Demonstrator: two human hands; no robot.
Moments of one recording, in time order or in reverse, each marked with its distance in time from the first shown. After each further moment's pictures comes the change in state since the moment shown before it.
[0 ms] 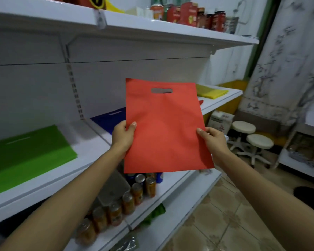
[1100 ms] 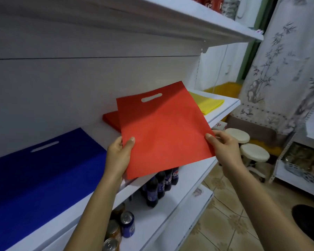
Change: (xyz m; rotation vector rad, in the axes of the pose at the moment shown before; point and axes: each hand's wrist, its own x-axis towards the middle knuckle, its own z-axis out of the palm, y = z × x) left_hand 0.179 -0.027 0.210 -0.323 -0.049 -0.141; right_hand 0.283 0.034 -0.057 -0.029 0.112 -0.113
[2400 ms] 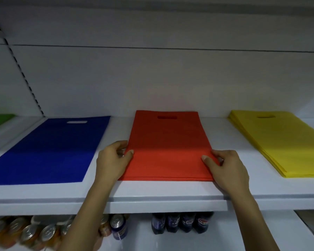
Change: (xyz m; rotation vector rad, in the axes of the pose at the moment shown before) left_hand 0.083 -0.046 0.083 0.858 0.785 -0.023; right_hand 0.249 0.093 0.078 -0.587 -0.679 -0.339
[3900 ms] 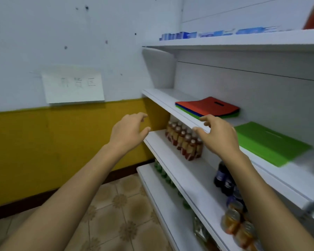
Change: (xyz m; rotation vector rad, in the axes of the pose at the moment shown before) left_hand -0.250 -0.274 -0.663 0.891 0.597 -0.381; right_hand -0.432 -0.606 0.256 0.276 -0.476 -1.205
